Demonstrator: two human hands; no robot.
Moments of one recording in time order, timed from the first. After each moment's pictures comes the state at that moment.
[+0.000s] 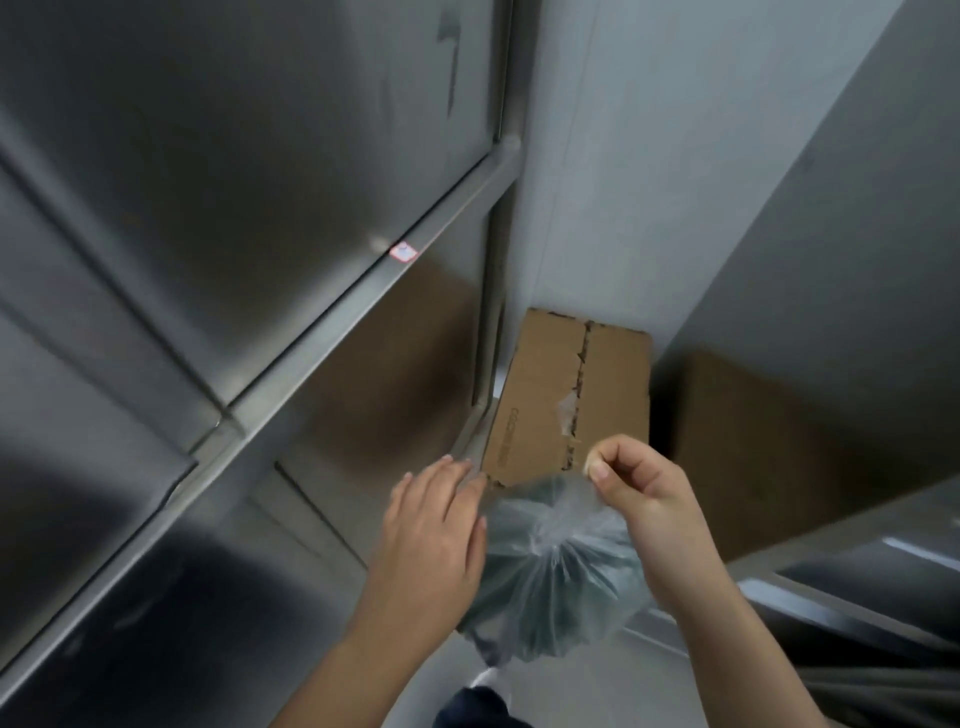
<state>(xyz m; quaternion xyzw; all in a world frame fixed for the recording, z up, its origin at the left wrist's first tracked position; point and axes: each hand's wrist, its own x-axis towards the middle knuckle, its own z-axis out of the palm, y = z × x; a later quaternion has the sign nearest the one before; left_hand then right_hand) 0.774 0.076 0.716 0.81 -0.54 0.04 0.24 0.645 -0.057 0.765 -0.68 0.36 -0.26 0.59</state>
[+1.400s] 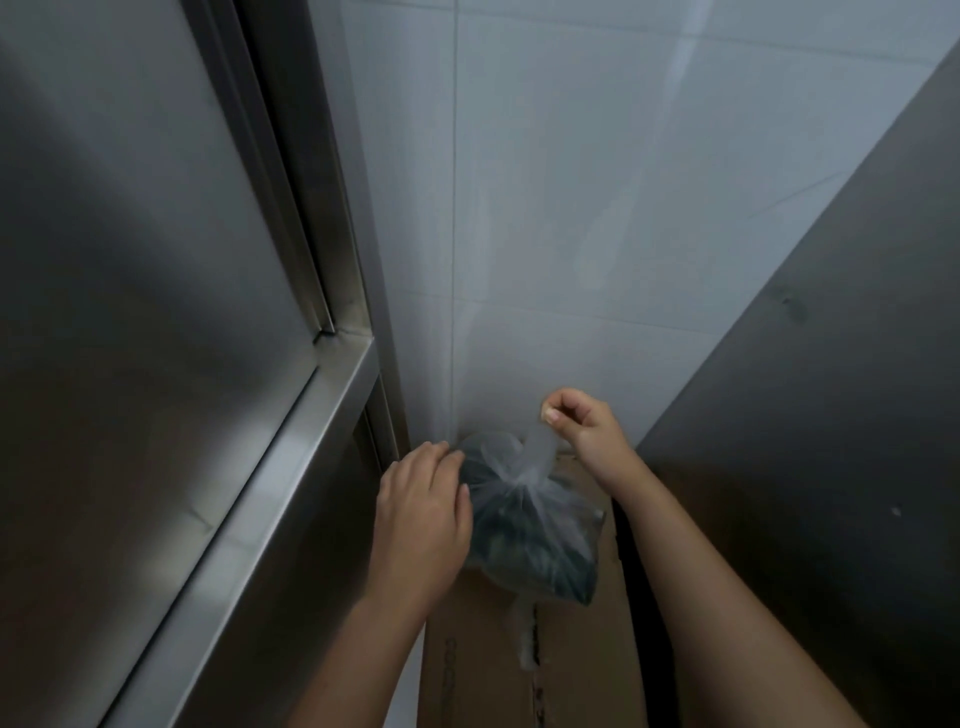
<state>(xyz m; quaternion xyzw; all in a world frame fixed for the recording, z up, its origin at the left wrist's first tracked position) 0.953 -0.328 0.690 0.79 -0.55 -0.01 0.25 0.828 -0.496 0.689 -0.72 0.37 -0.29 0.51</state>
